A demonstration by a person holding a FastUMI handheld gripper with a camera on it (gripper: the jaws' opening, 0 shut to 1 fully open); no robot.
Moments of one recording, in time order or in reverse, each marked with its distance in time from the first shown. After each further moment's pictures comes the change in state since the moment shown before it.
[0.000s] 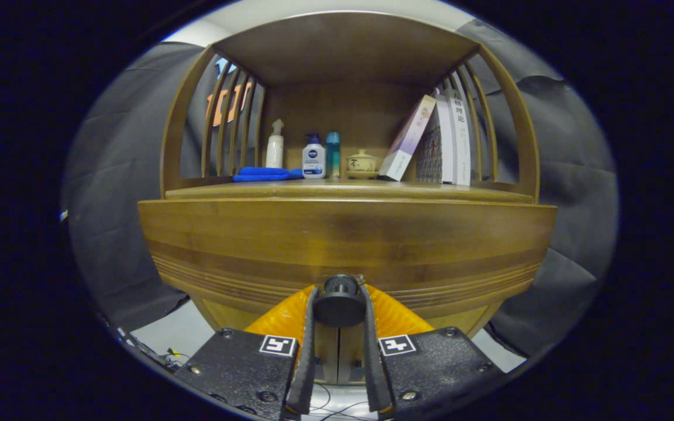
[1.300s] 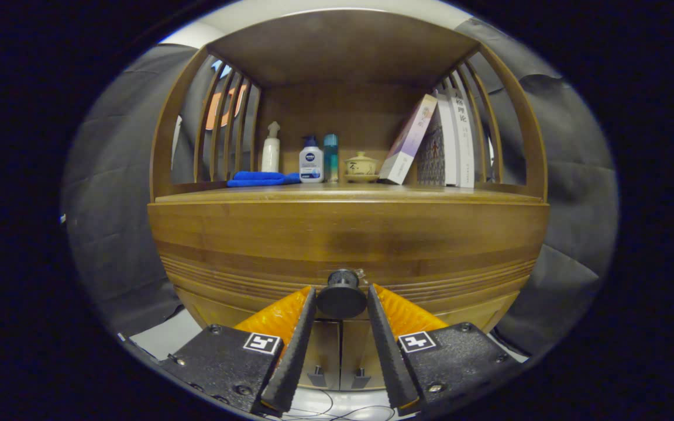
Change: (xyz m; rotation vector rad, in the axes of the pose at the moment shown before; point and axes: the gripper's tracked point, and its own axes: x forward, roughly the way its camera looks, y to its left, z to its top) arm 0.033 0.005 0.009 0.019 -0.016 -0.003
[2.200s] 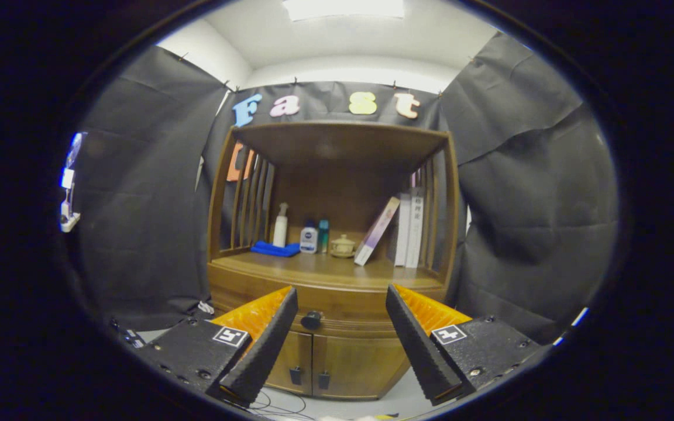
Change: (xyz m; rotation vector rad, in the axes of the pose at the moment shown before) arm -0.190 -0.033 0.093 -0.088 -0.229 0.026
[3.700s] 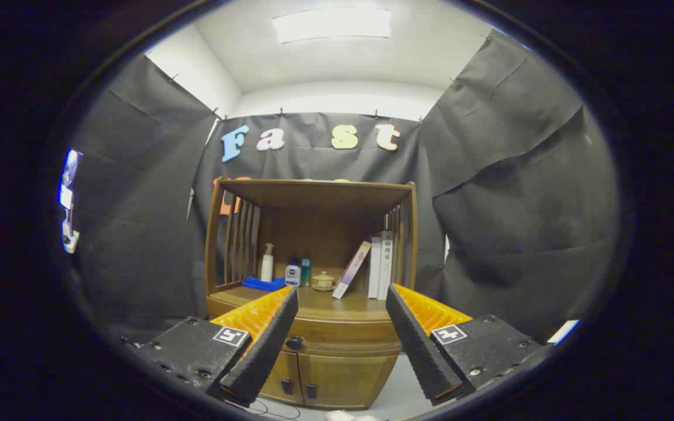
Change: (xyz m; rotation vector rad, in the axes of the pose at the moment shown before) arm -0.100 -0.047 0.109 0.018 -0.173 -0.060
